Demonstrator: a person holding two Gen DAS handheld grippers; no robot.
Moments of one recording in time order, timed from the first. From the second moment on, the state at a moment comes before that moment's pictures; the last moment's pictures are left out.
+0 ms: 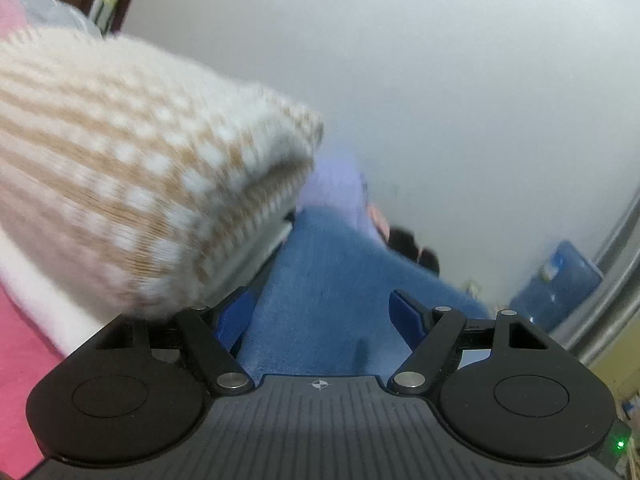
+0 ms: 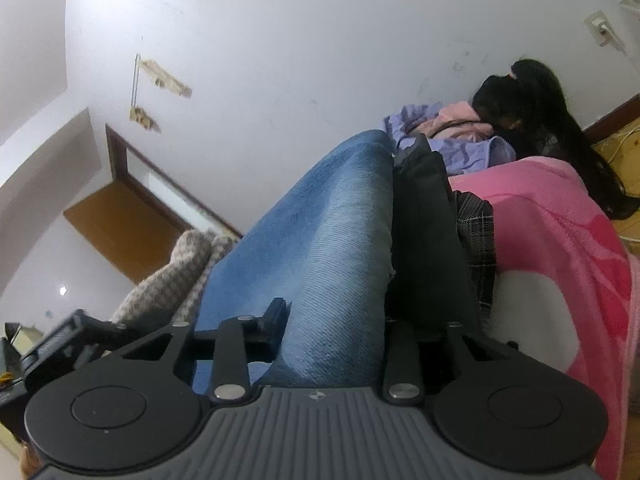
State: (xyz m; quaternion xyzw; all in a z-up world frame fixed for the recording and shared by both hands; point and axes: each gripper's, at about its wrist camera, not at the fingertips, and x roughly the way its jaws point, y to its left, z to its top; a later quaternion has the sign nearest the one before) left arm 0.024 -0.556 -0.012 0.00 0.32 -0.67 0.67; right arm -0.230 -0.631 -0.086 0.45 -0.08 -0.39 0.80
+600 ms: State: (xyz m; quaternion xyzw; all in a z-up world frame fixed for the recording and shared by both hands) left arm 0.019 -0.507 -0.044 -0.02 0.33 -0.64 0.70; right arm -0.269 -0.623 -0.087 0.49 -0.02 -0.29 0.82
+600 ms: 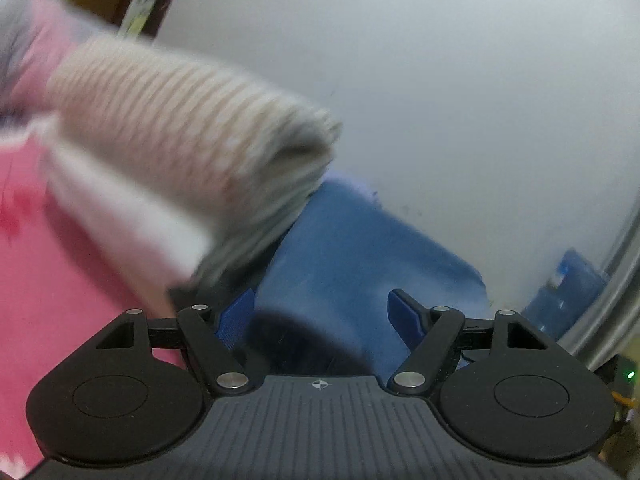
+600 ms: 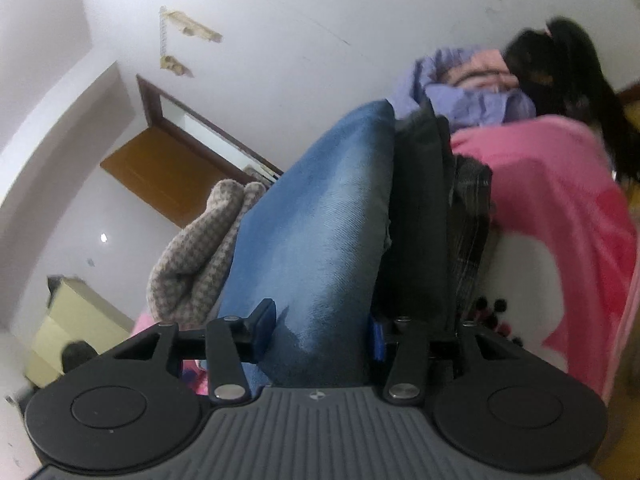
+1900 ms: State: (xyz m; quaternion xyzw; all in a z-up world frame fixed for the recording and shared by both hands) left arm 0.031 -0.573 -0.038 -0.02 0.28 -0.62 0.74; right arm -0.298 -0.603 -0.082 0.43 -0.07 -0.35 0.83
